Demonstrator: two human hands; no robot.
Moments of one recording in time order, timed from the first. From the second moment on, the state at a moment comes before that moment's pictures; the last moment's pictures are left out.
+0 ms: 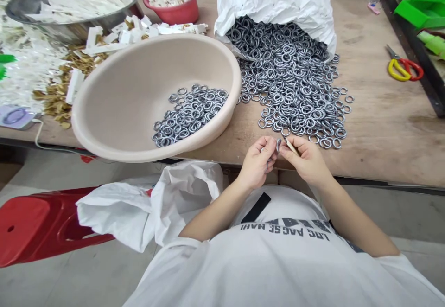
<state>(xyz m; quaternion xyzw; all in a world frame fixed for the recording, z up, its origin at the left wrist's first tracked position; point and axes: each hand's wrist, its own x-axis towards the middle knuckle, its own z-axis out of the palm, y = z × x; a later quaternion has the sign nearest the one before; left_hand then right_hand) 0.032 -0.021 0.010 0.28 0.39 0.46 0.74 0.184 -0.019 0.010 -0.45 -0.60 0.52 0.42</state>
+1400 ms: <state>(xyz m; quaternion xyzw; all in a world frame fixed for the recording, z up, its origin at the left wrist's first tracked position) 0.030 -0.033 0.015 0.29 0.33 0.44 0.78 0.185 -0.040 0.020 -0.44 -0.77 0.22 0.40</state>
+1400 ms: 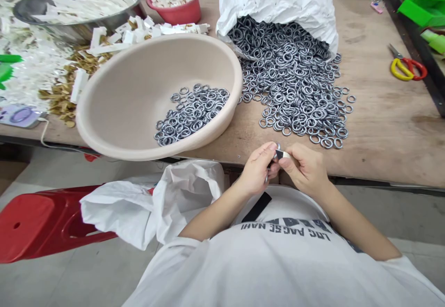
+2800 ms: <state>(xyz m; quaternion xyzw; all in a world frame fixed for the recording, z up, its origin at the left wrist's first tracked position) 0.033 -0.031 0.008 0.27 0.36 0.51 0.74 0.173 -0.034 0.004 -0.45 -0.69 0.32 0.47</state>
